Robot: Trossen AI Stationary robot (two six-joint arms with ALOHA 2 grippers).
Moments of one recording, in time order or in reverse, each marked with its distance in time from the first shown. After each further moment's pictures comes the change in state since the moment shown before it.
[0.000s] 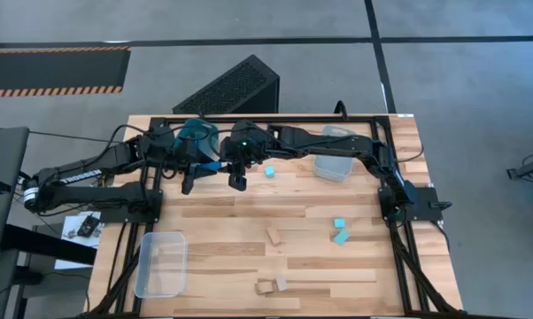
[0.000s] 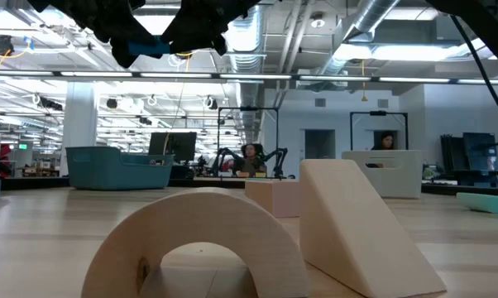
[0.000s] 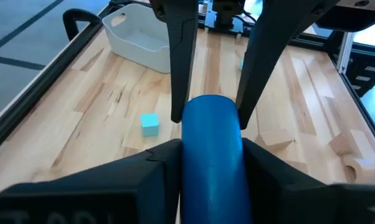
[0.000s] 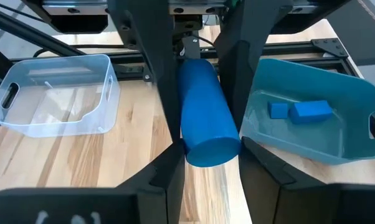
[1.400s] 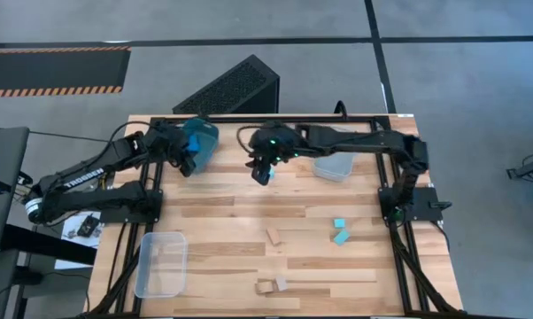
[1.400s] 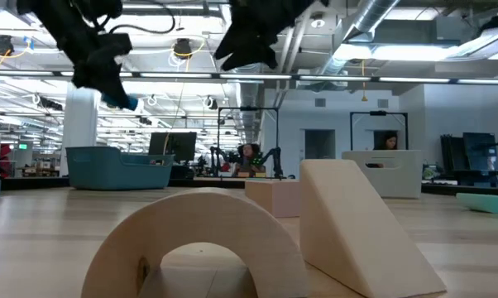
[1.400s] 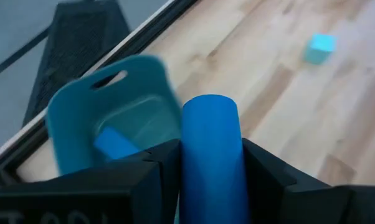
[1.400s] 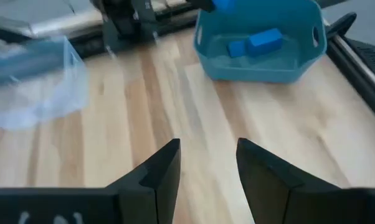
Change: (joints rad) left arm 0.223 -0.001 -0.027 -0.286 -0.406 -0.075; right arm -0.039 -0.322 -0.495 0.111 0.083 0.200
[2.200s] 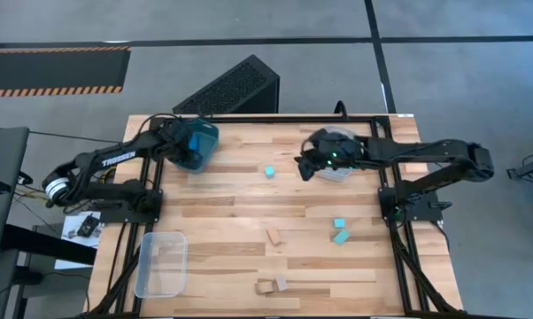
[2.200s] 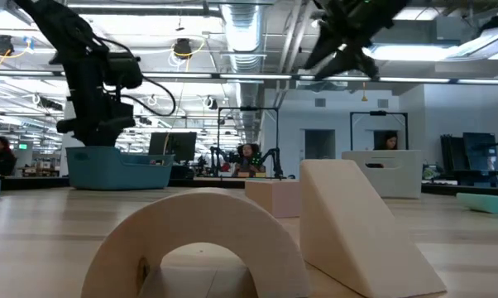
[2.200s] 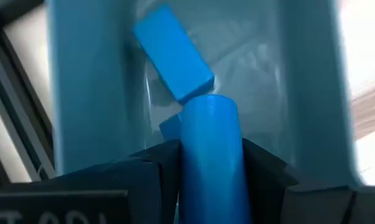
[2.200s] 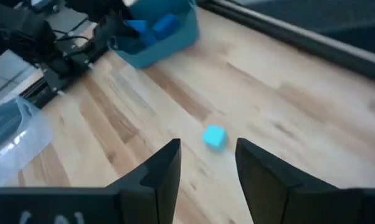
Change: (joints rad) left arm 0.238 0.375 -0.120 0.125 -0.018 -0.147; right arm 0.032 -0.574 -0.639 0.073 0.283 0.448
